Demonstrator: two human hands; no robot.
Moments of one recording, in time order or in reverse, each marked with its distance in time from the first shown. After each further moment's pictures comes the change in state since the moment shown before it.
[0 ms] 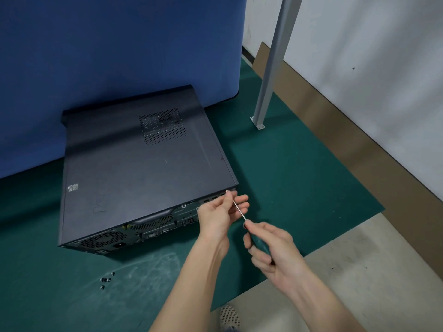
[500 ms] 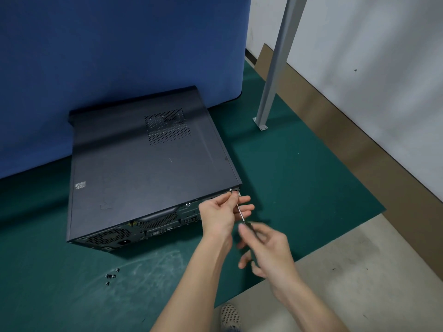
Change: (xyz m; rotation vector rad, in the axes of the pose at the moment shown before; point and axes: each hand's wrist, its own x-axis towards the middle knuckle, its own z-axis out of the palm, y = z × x) left_hand -0.003 0.001 -0.002 0.073 -0.015 0.033; right_hand -0.005 0.016 0.010 -0.431 0.103 -0.123
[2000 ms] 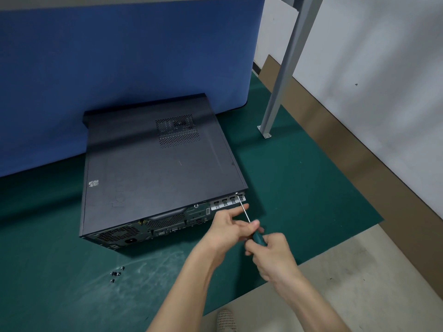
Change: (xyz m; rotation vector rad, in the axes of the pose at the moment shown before) left_hand -0.012 0.006 -0.031 0.375 -0.420 -0.098; right_hand 0.000 -0.008 0.004 -0.331 0.081 0.078
